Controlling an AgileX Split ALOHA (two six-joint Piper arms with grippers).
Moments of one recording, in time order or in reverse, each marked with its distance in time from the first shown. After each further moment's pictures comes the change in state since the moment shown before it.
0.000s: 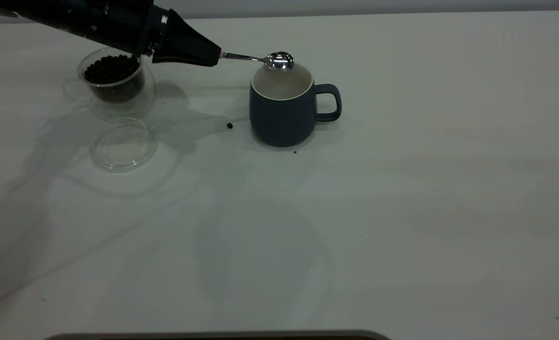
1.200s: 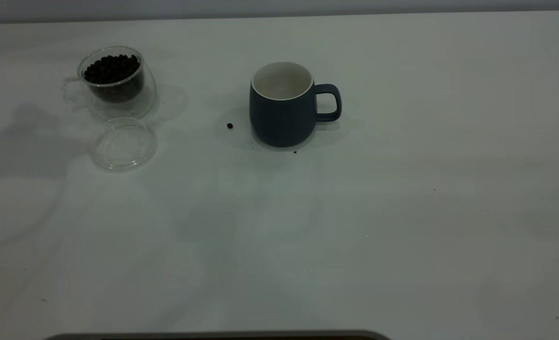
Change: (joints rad) left arm 0.371 -0.611 0.227 0.420 0.229 -0.553; right arm 0.000 0.000 0.000 0.000 0.000 0.000
